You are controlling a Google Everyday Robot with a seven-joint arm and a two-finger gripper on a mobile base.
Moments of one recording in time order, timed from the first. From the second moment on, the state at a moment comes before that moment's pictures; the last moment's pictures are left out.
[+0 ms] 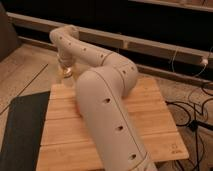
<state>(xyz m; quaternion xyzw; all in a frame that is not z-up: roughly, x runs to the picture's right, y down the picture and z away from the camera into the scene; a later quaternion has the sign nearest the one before) -0.208 -0.100 0.815 -0.29 0.07 0.42 0.86</state>
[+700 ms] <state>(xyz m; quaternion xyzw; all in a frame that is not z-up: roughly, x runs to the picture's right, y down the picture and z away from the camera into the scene) -0.084 -0.034 0.724 -0.23 0.12 0.56 0.79</state>
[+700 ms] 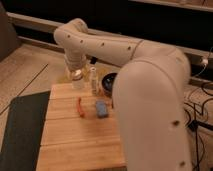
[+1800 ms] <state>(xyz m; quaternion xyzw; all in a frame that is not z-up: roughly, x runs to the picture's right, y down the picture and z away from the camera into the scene) -0.009 0.012 0.704 -0.21 0.15 0.62 0.74</state>
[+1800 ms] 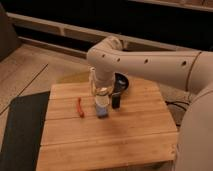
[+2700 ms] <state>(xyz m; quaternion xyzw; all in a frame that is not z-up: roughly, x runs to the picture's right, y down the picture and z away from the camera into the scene) 0.095 -0.013 0.719 -0.12 0.18 0.65 0.73</state>
